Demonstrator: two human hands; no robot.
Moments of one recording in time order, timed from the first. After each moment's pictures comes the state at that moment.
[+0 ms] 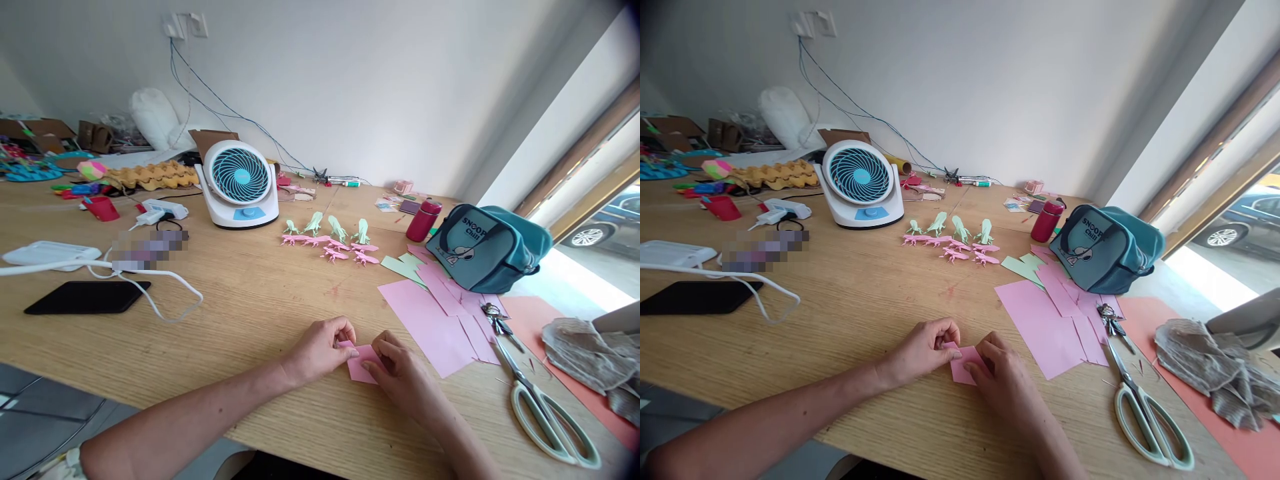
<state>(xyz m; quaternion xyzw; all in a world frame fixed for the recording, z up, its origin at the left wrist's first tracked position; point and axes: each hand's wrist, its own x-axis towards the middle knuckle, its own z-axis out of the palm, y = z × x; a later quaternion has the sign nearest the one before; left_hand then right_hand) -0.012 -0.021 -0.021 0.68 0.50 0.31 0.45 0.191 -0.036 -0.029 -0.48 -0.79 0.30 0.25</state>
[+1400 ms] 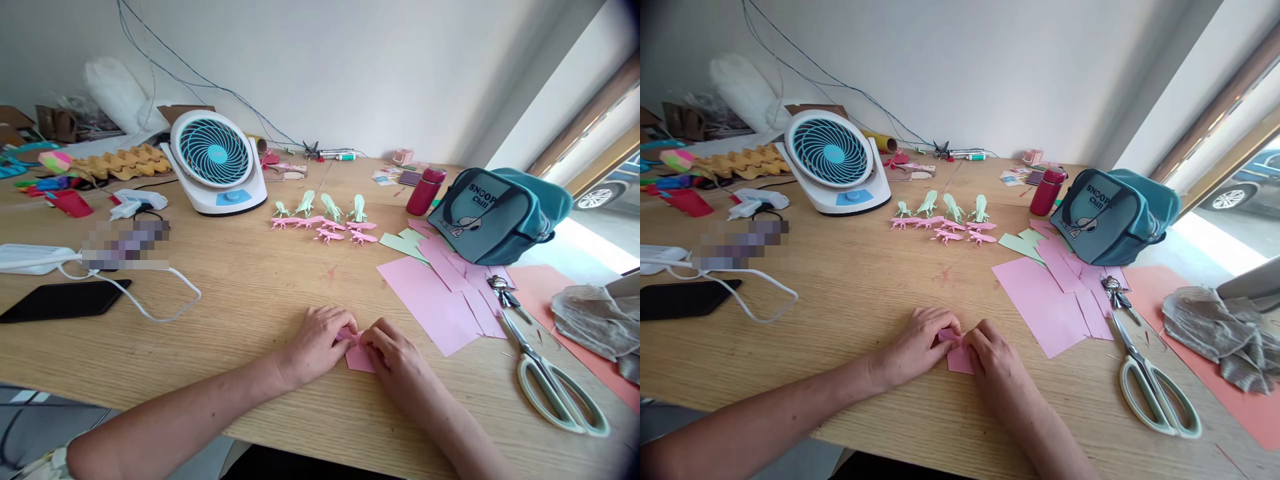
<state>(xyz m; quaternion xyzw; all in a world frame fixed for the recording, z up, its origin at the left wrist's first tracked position) -0.009 -0.025 -0.019 0.81 0.48 0.22 0.26 0.183 -0.045 -0.030 -0.46 -0.82 0.24 0.25</state>
